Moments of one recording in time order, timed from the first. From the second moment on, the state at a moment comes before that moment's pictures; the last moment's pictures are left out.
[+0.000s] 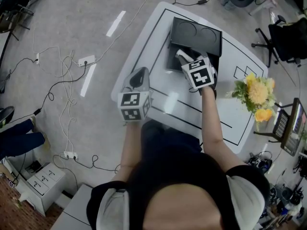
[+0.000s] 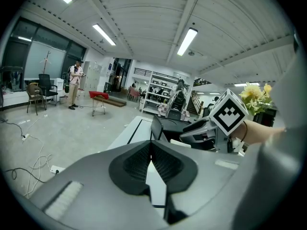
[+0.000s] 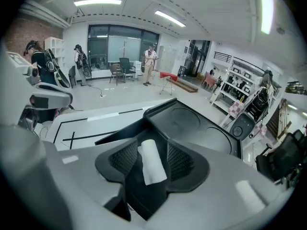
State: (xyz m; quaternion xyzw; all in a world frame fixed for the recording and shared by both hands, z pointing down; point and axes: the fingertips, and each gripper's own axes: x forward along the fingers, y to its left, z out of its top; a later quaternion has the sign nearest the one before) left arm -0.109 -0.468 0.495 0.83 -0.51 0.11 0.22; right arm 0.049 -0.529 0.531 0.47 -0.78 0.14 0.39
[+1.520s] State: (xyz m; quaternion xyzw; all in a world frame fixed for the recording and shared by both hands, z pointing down) left arm -0.120 -0.459 0.464 0.83 -0.51 0.09 0.18; right arm 0.002 -0.481 0.462 0.49 -0.83 0.15 0.23
